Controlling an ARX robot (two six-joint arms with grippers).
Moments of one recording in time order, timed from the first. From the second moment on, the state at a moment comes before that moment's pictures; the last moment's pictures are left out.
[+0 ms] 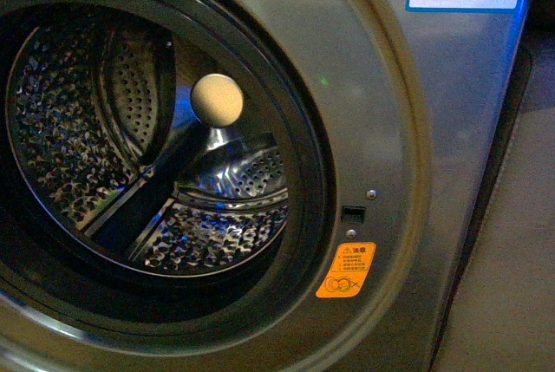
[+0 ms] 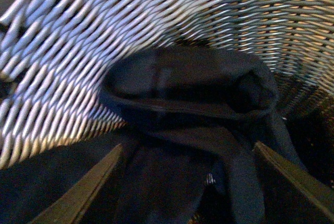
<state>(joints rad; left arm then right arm) -0.45 1.37 1.77 -0.19 0.42 0.05 -1.30 1.77 0.88 0.05 -0.60 0.03</state>
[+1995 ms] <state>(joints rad) -0.45 1.37 1.77 -0.19 0.42 0.05 0.00 0.04 0.05 0.00 0.00 0.00</state>
